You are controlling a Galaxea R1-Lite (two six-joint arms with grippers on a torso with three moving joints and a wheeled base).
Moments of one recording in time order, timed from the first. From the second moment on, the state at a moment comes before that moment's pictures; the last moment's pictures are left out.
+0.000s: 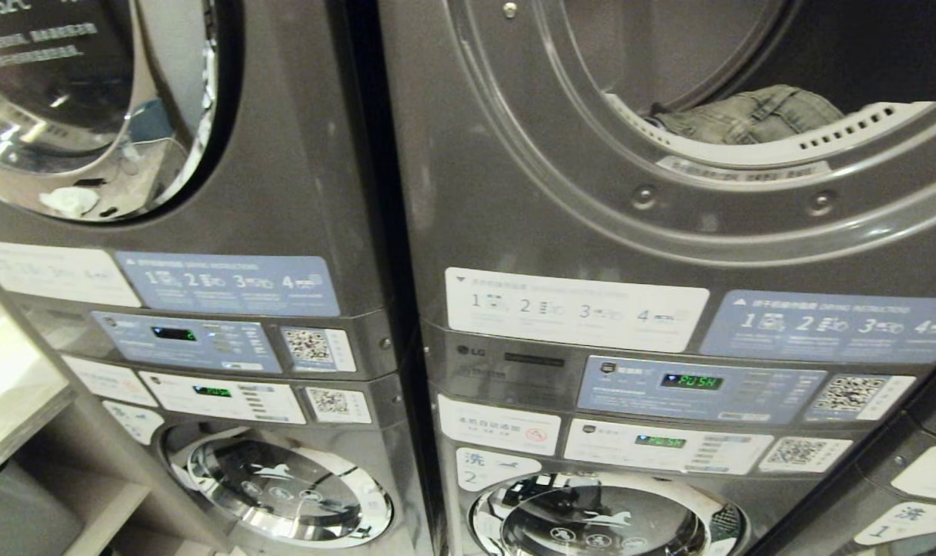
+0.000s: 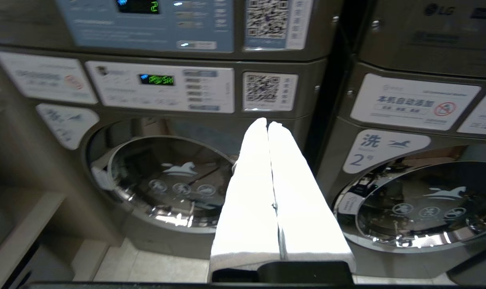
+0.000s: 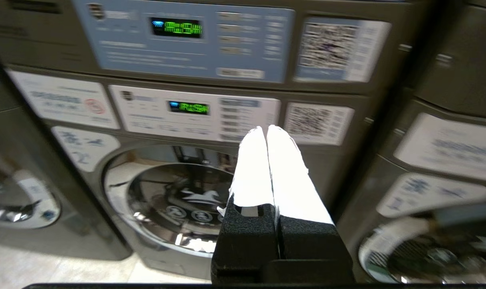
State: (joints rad) left arm 0.00 0.00 0.00 0.00 0.00 0.01; right arm 0.00 0.00 0.00 0.00 0.00 -0.02
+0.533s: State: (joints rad) left arm 0.00 0.00 0.00 0.00 0.00 0.01; right arm 0.00 0.00 0.00 0.00 0.00 -0.02
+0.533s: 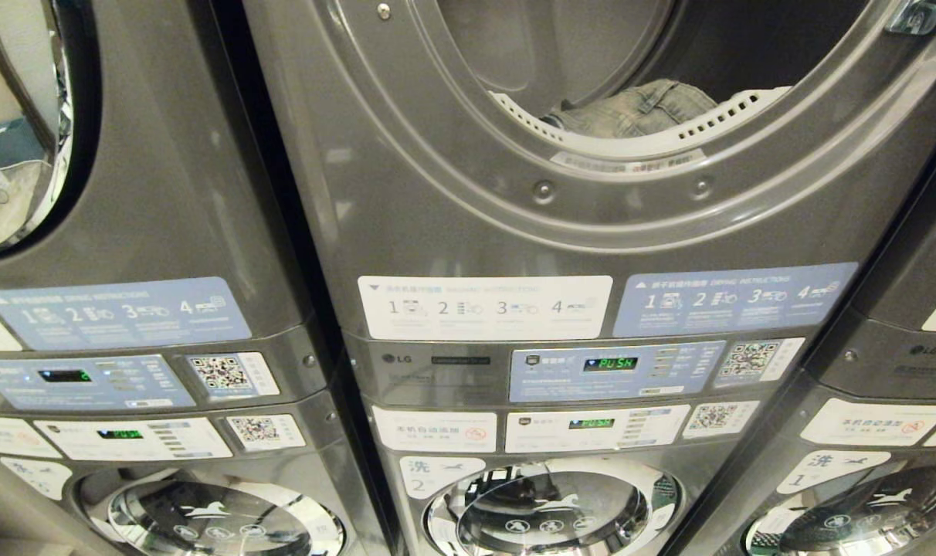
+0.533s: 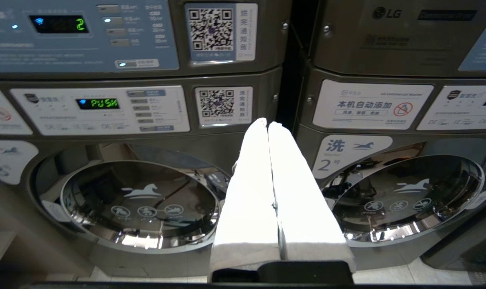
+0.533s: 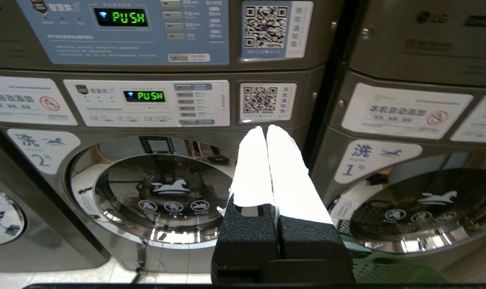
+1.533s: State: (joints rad) left arm 0.00 0.00 0.00 0.00 0.00 0.01; right arm 0.00 0.00 0.00 0.00 0.00 -0.03
